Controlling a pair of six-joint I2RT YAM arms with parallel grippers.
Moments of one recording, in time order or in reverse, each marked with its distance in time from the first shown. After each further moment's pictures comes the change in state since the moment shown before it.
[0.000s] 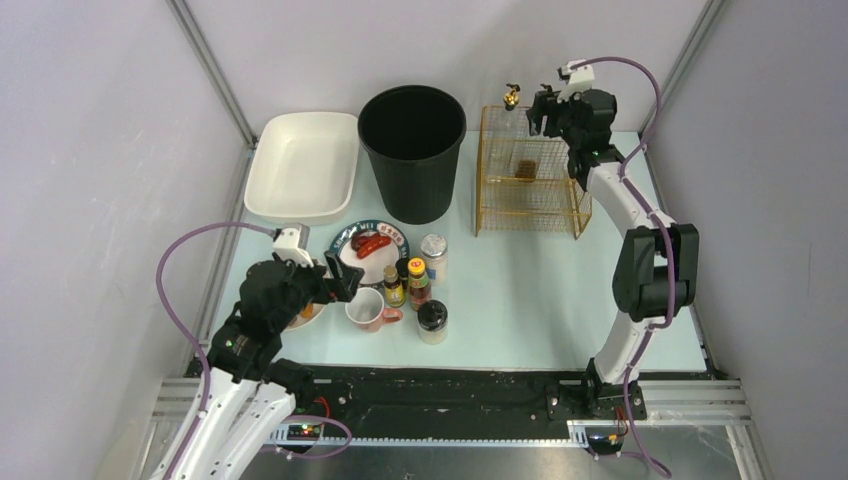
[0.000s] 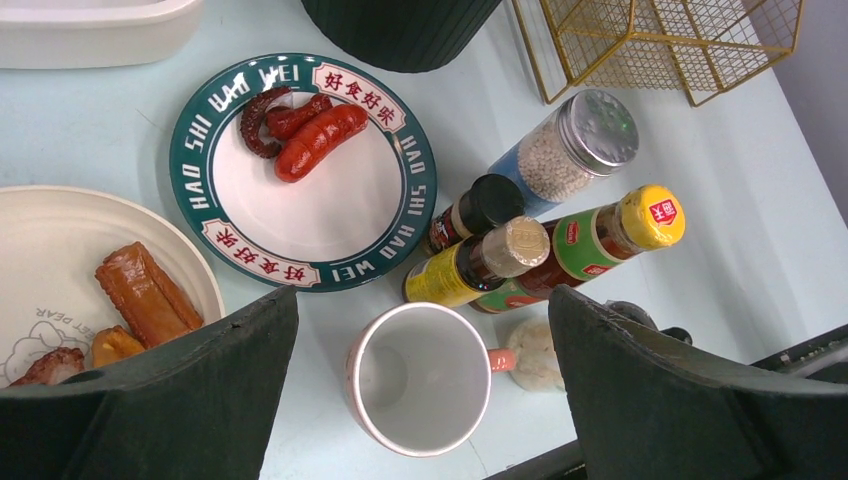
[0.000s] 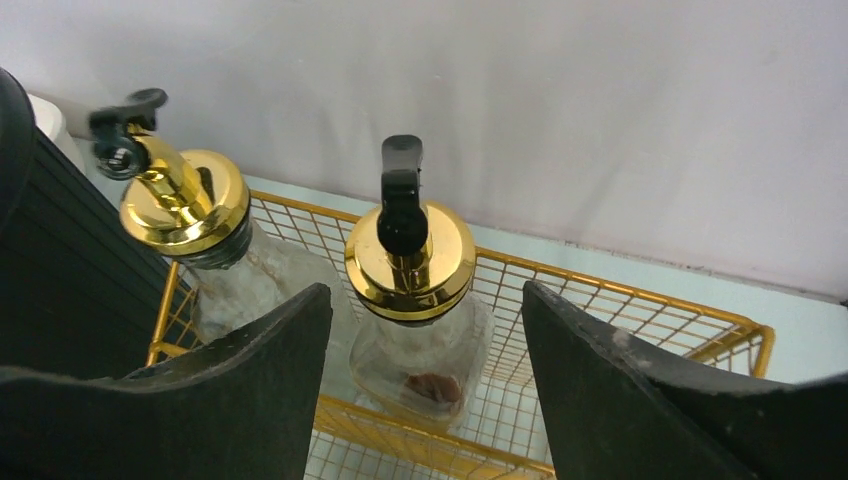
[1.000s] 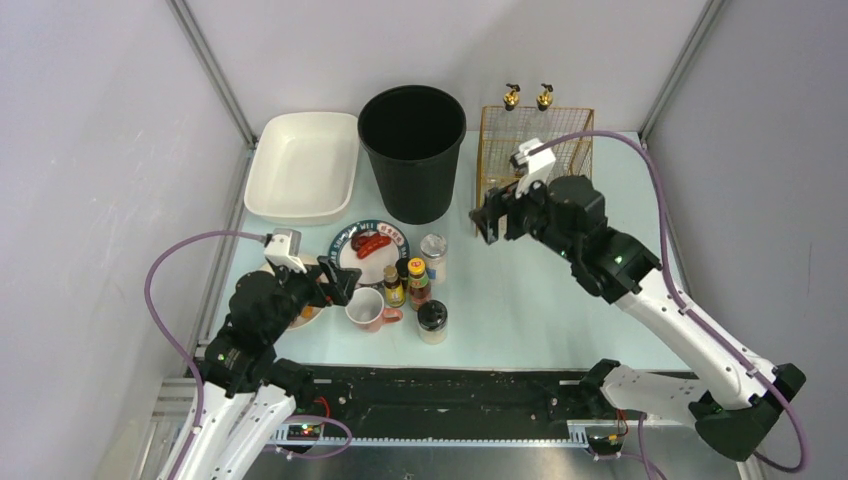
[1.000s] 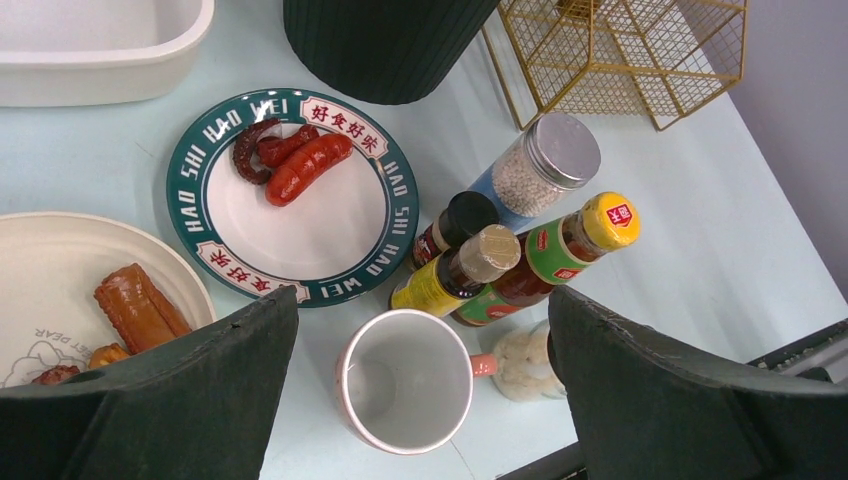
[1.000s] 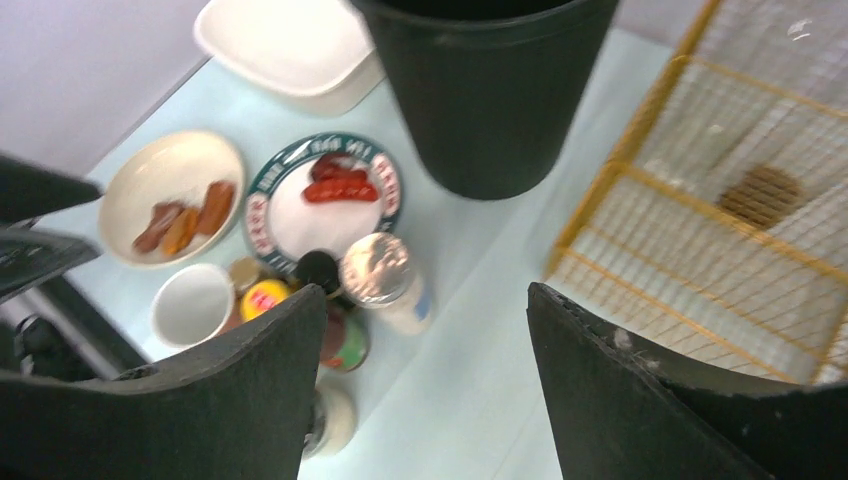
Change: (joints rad) left arm -0.010 -0.089 0.000 0.000 0.000 -0.002; right arm 0.570 -0.776 -0.323 -0.582 0.215 0.147
